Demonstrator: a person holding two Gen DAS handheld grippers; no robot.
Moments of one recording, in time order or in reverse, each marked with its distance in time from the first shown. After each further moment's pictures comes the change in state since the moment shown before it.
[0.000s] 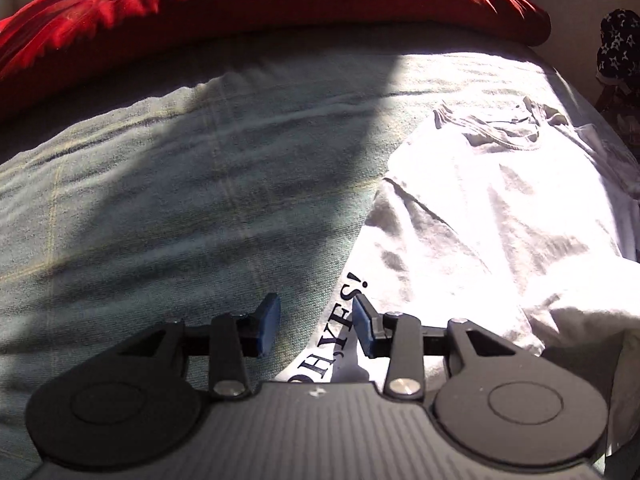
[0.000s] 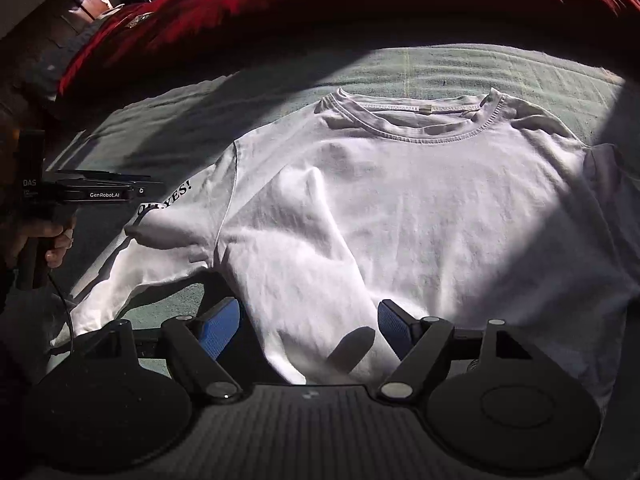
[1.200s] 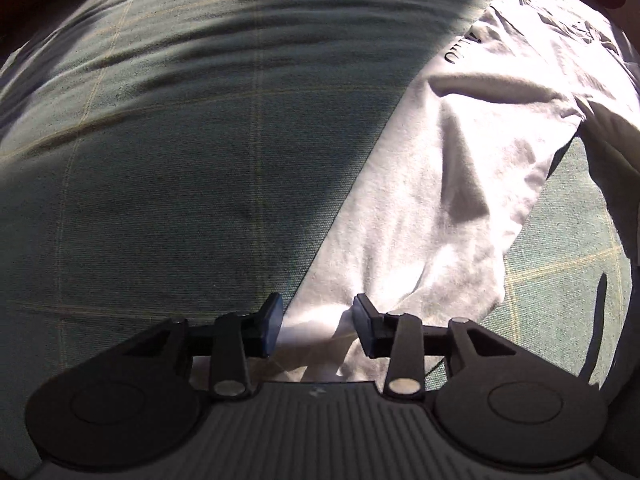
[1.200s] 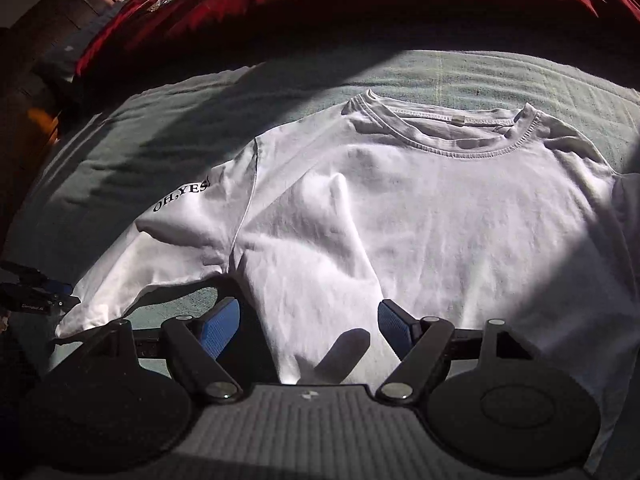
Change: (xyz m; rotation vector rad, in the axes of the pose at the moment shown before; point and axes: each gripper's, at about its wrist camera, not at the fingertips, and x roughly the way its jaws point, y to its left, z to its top) left arm -0.112 0.063 -0.177 -0.229 0.272 0.152; right arm 0.014 0.010 0.019 -0.068 0.036 0.045
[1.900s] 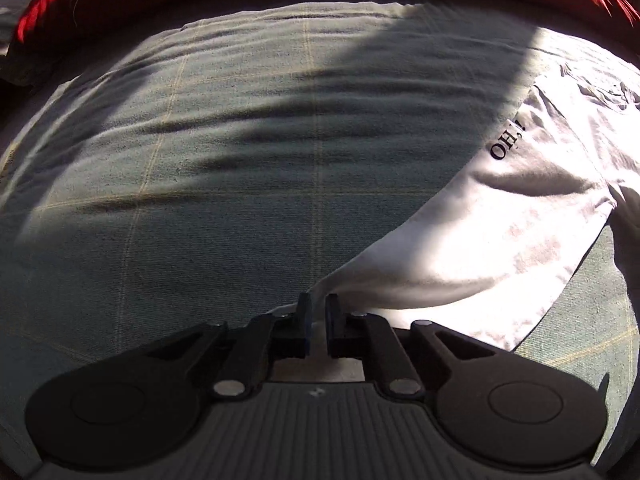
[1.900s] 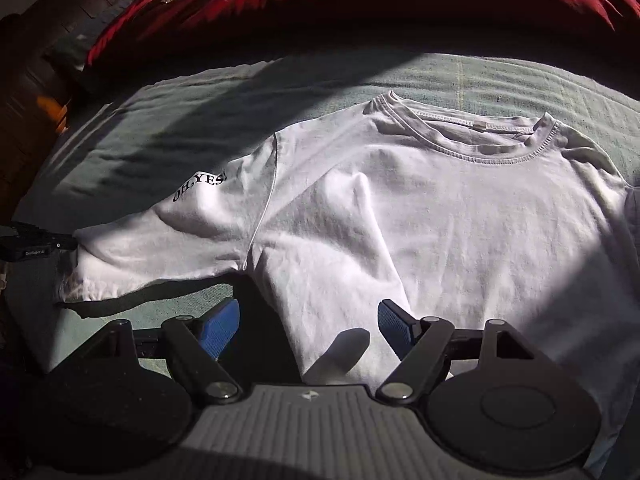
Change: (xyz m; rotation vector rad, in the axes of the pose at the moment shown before) left arm -0.024 0.010 0.033 -0.080 -0.137 0.114; right arm 0.001 0.016 -0.001 -0.032 0.004 0.011
